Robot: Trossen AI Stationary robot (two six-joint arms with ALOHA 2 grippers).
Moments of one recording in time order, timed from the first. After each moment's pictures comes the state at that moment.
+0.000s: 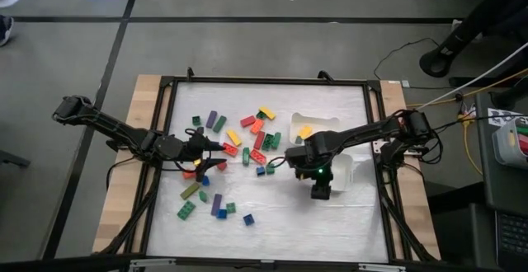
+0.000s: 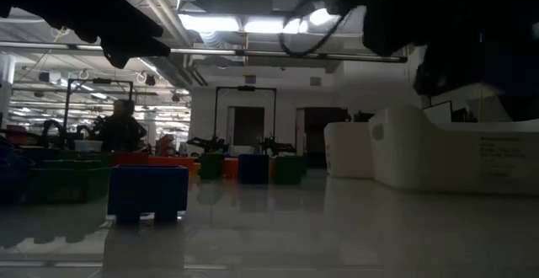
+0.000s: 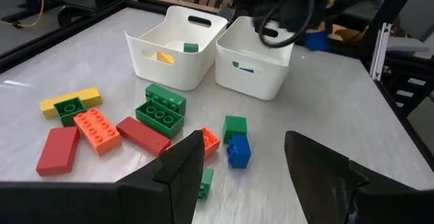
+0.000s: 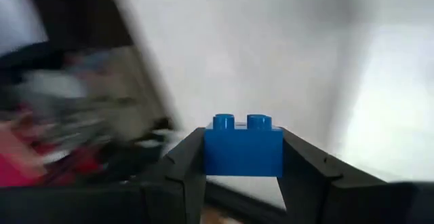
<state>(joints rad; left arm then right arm) -0.33 0.80 0.35 0.12 -0.44 -0.31 0.15 1.75 1.29 -1.19 -0.62 0.30</state>
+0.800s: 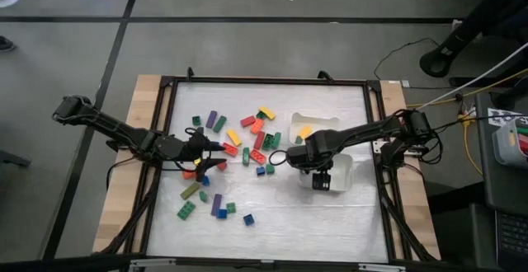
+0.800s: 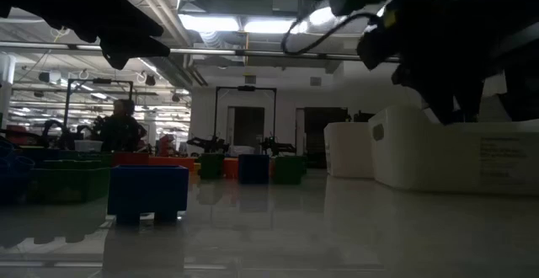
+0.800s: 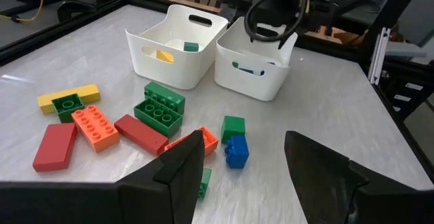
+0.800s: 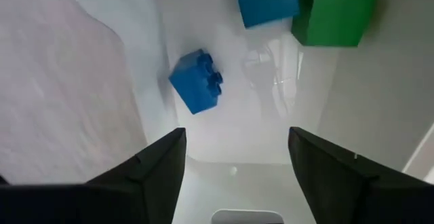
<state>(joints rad) -0.33 0.80 0.35 0.12 -0.44 -0.34 0.15 1.75 1.32 -1.27 -0.17 0.28</state>
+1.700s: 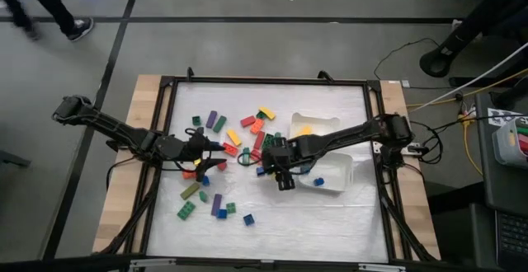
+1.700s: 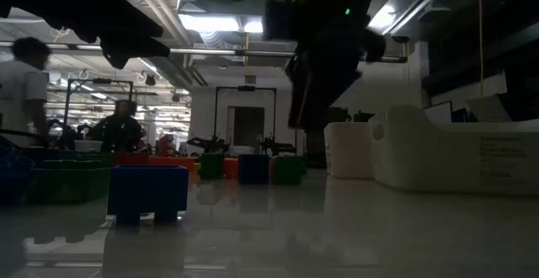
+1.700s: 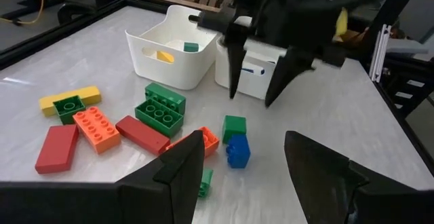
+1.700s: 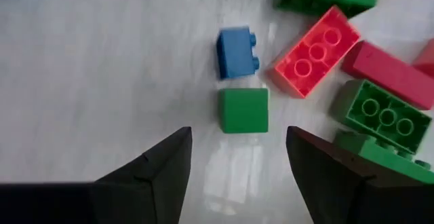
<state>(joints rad) -0.33 0.80 0.35 0.11 -0.44 -0.32 0.15 1.93 1.45 -0.69 0.06 -0.06</state>
